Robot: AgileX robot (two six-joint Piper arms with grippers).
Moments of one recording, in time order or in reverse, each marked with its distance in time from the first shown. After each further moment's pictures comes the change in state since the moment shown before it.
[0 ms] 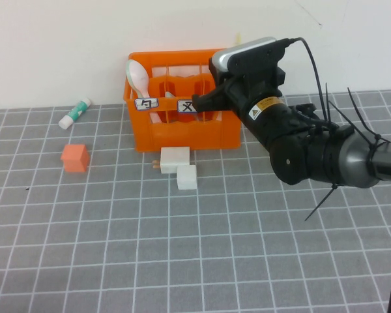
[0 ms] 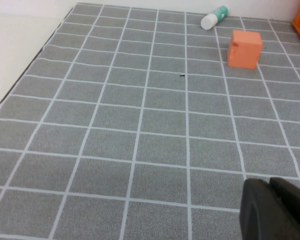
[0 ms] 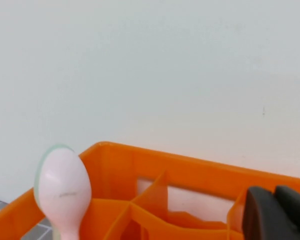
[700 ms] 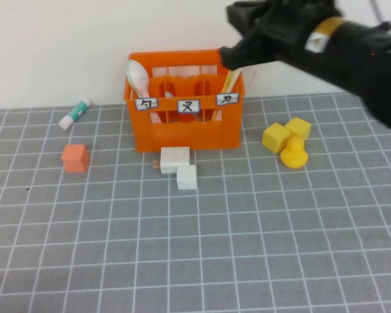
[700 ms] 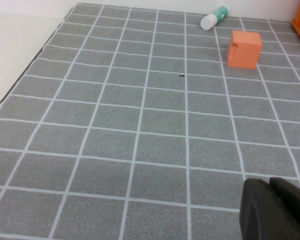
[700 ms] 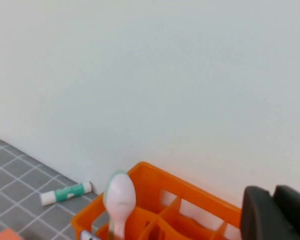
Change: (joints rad) right arm -0.004 -0.461 0.059 -0.164 0.563 -0.006; left arm 0.000 0.000 0.000 0.000 0.000 -0.003
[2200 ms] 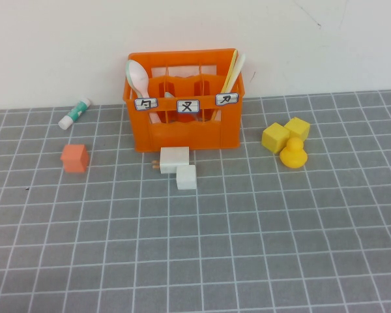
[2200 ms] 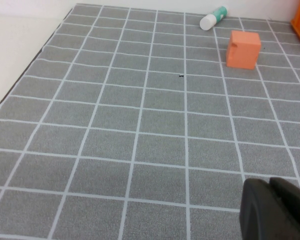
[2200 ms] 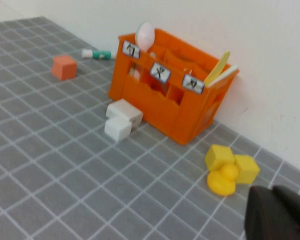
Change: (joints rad) right arm 0.000 -1.217 0.872 -0.048 0.458 -0.135; left arm 0.000 0.000 0.000 0.000 0.000 0.003
